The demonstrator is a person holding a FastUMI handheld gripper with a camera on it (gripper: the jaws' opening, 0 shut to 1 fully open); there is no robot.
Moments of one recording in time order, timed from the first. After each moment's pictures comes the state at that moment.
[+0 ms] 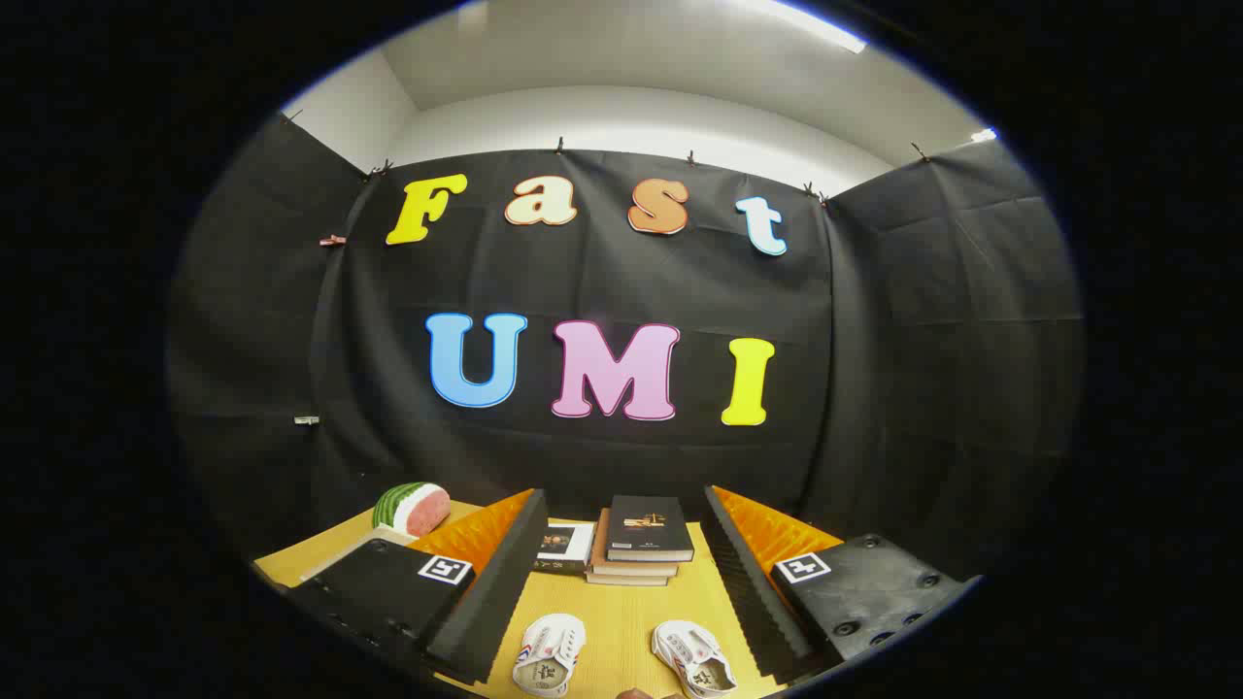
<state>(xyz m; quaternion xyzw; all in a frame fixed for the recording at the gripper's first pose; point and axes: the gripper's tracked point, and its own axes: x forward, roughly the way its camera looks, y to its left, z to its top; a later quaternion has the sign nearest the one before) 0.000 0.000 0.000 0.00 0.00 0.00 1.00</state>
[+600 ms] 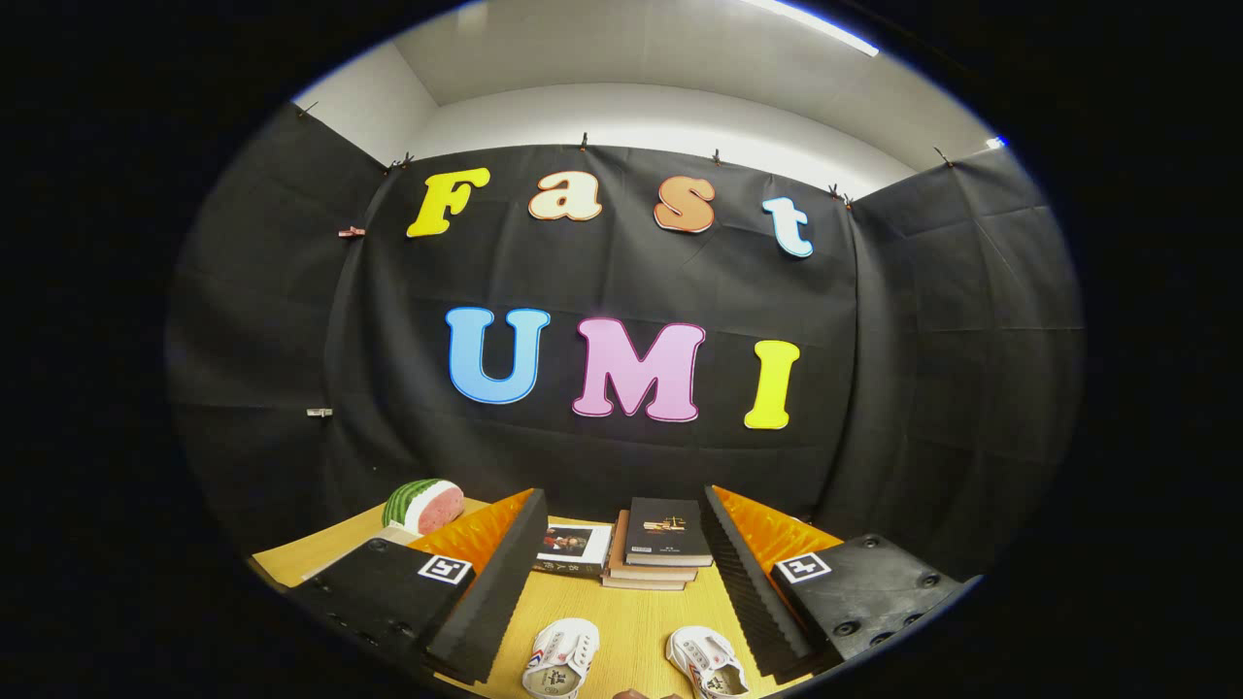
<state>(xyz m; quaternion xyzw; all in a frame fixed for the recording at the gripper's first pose) 0.018 0.022 -0.007 -0.01 0.00 0.02 1.00</state>
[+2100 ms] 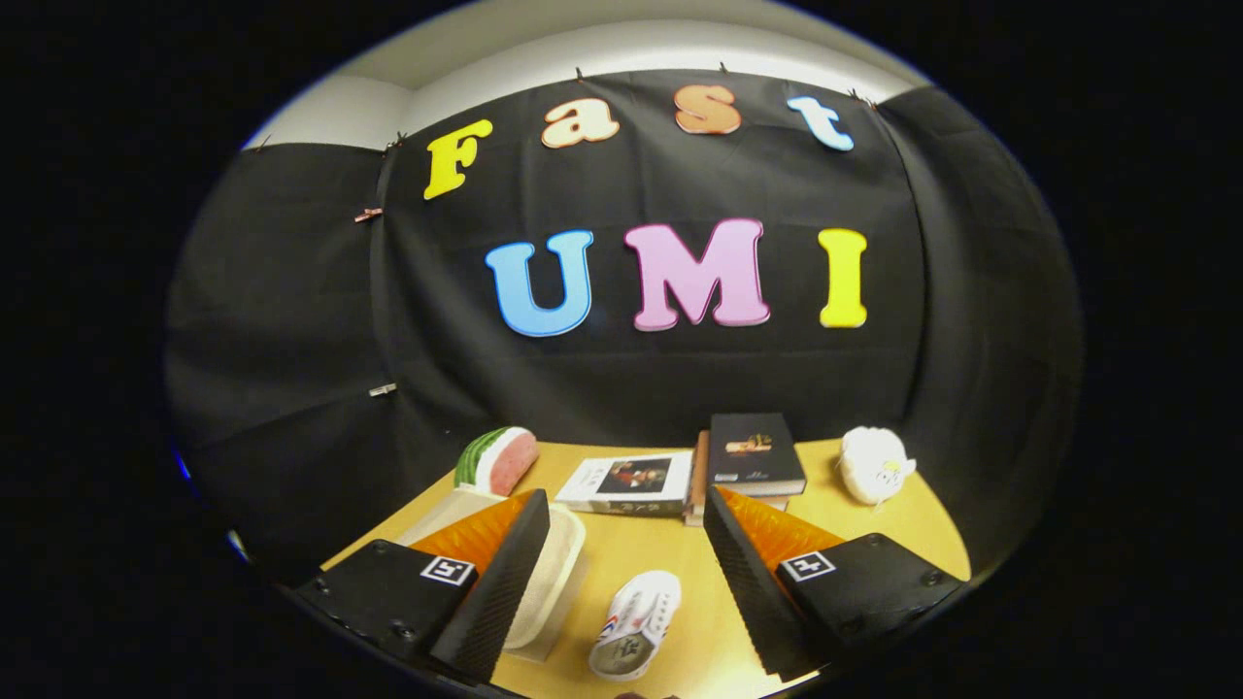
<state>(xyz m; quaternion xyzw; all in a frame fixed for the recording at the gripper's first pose) 0.034 0.081 -0.101 0.10 0.18 0.14 0.97</state>
